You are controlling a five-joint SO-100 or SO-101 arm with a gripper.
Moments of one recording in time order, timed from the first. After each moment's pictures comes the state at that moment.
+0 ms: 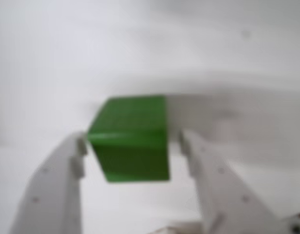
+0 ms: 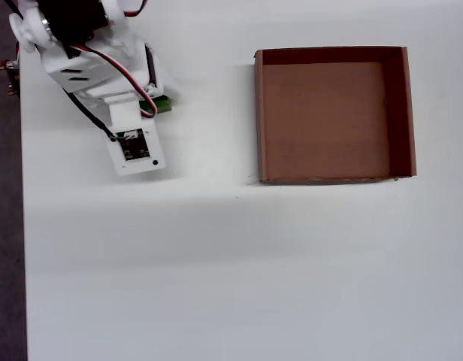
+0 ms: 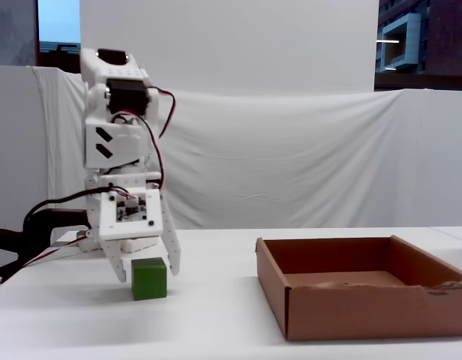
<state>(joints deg) -18.6 104.9 130.8 46.8 -62.8</state>
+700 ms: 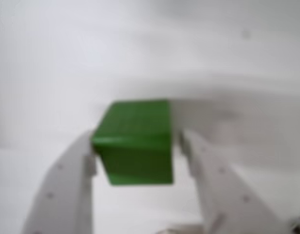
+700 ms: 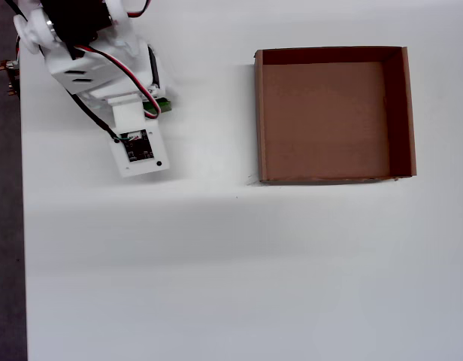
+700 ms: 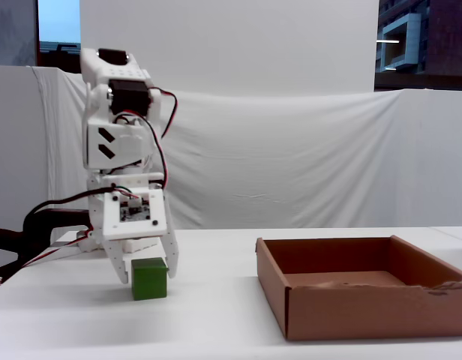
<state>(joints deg) -19.2 104.9 130.8 46.1 -62.8</state>
